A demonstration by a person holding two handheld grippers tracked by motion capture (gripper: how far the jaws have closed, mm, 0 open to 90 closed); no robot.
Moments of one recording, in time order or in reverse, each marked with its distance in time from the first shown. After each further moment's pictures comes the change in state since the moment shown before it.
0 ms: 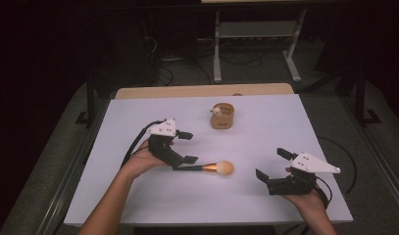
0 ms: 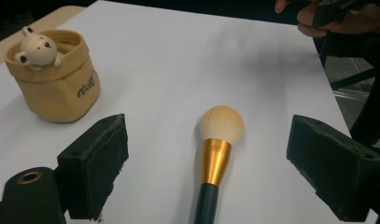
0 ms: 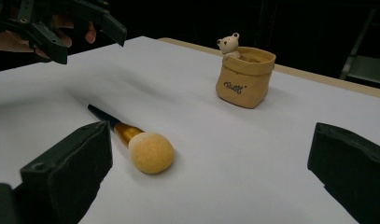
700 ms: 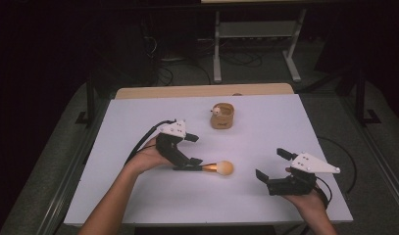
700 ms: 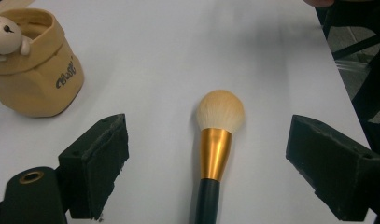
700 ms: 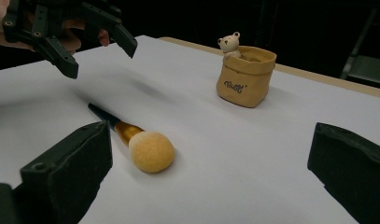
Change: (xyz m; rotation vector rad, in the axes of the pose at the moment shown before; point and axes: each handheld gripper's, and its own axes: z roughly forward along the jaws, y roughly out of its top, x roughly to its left) left arm 0.003 0.007 0.020 0.105 -0.033 0.037; right arm 0.000 0.000 0.000 0.001 0.001 -0.007
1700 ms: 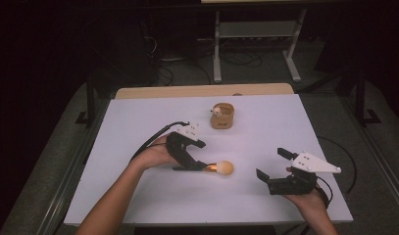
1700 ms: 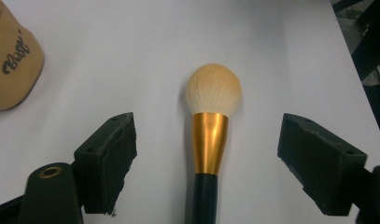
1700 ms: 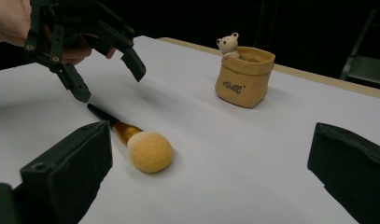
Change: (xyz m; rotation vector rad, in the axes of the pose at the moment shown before) left arm 0.005 0.008 0.028 0.168 -0.081 0.037; right arm -0.001 0.000 -0.001 0.002 0.000 0.006
